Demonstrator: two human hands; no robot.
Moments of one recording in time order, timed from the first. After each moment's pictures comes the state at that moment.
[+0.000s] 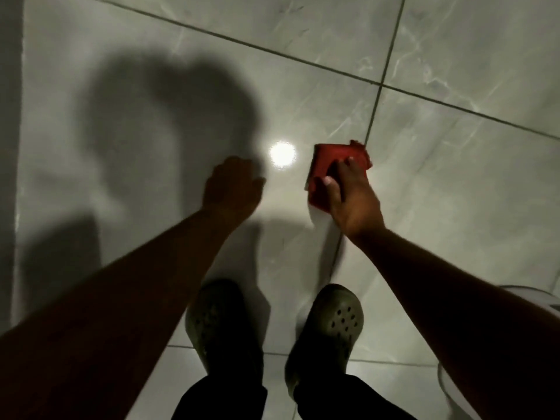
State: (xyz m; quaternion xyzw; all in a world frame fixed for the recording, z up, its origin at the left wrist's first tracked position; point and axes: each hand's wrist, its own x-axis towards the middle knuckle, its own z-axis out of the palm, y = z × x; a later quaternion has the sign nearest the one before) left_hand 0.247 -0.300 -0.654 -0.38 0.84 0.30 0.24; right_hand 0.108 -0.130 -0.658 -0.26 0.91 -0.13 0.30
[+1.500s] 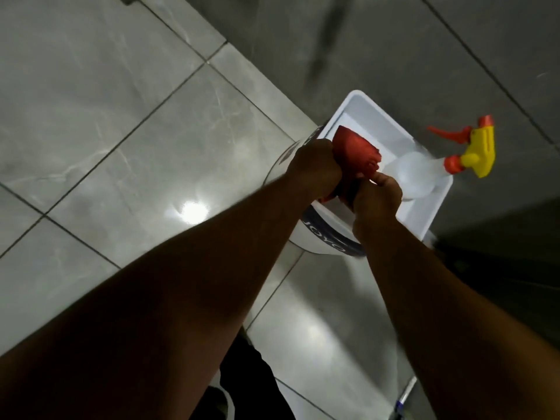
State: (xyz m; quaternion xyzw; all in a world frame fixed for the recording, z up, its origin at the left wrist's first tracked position) left_hand -0.002 0.263 -0.360 0.10 0.83 0.42 0.35; right_hand 0.067 0.350 -0.385 0.59 0.59 -0.55 -0.09
